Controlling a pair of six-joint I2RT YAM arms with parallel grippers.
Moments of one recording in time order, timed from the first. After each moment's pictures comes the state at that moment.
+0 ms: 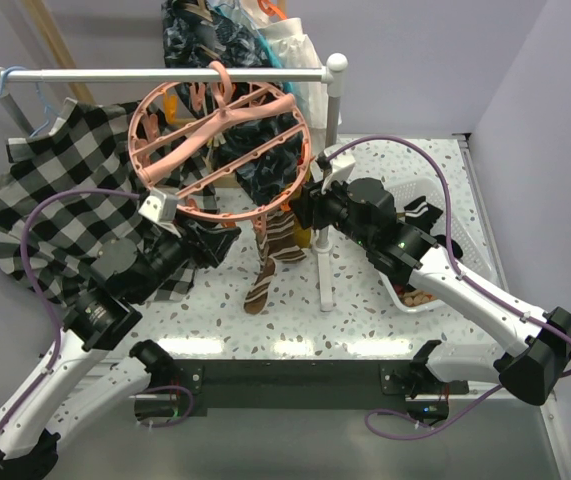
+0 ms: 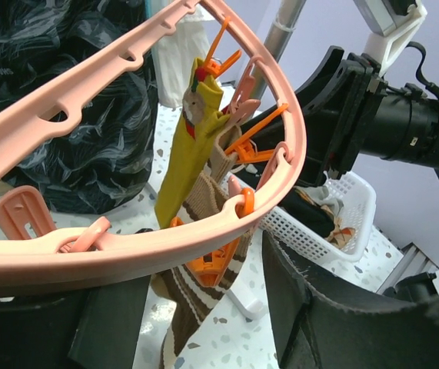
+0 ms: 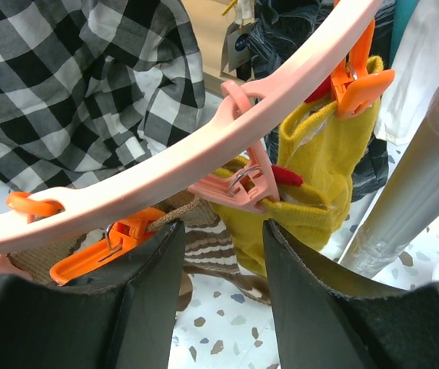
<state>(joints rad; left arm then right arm) -0.64 0.61 0.85 -0.22 0.03 -0.36 0.79 1.23 1.13 -0.12 0.13 0.21</state>
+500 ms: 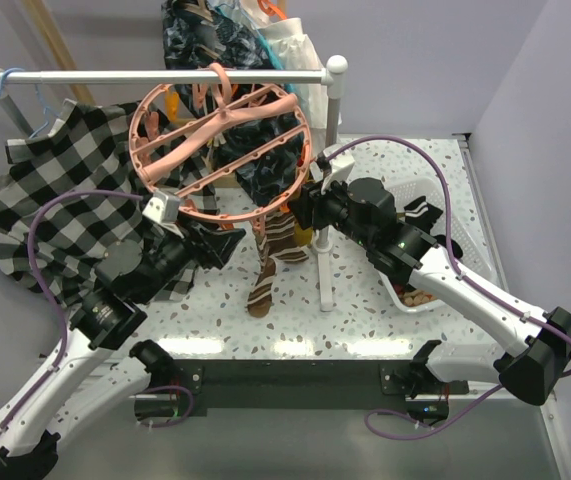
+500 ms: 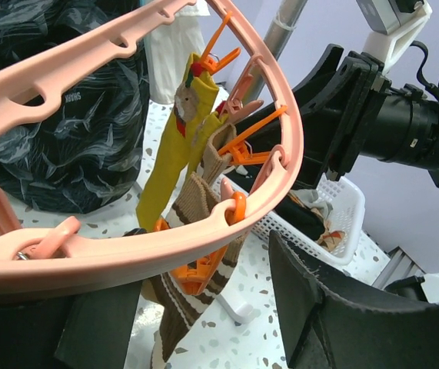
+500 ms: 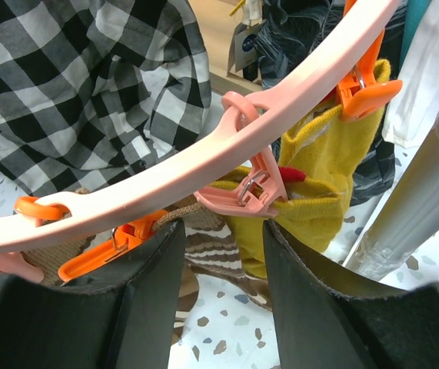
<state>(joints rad) -0.64 0.61 0.79 -0.15 0.04 -0.41 0.79 1.23 1.13 -0.11 0.11 0.21</state>
